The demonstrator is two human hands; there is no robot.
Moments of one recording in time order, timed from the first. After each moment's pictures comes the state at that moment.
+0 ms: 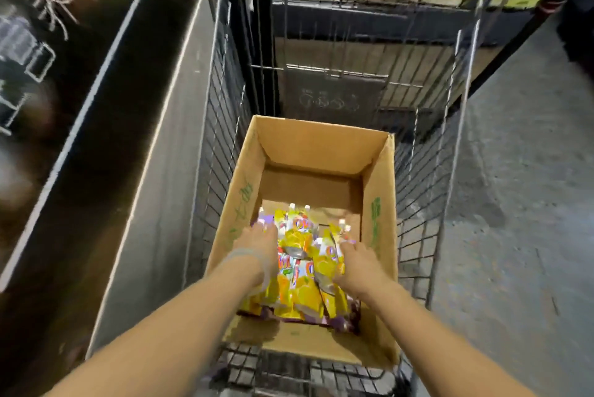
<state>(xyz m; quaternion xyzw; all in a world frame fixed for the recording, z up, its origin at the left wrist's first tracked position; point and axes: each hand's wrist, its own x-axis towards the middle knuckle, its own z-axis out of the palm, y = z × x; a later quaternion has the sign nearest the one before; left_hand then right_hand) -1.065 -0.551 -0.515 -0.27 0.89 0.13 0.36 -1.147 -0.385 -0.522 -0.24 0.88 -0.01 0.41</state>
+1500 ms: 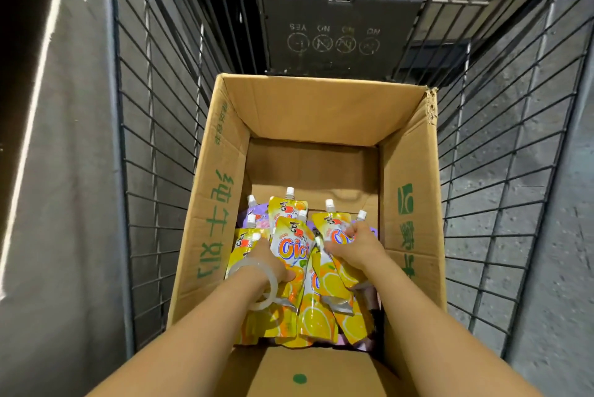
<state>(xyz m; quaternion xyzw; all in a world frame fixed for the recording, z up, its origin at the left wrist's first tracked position) -1.097 -0.560 -0.639 -0.50 0.65 0.40 0.41 -1.199 -0.416 -0.665 0.08 0.83 -0.24 0.50</state>
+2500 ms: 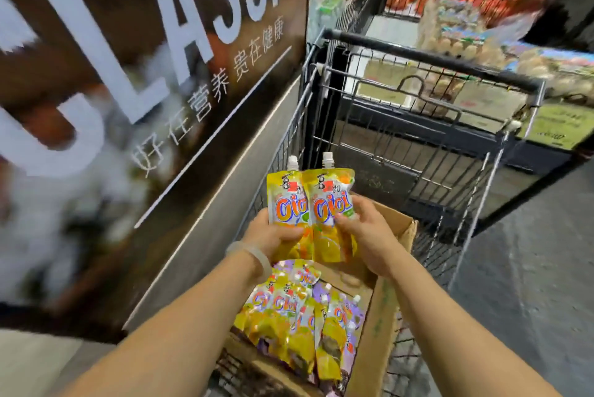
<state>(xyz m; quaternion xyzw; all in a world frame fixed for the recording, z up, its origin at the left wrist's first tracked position) -1.059 -0.552 -0.387 -0.47 0.46 0.74 -0.15 -1.199 -0.453 -0.388 -0.17 0.65 -0.59 0.45</state>
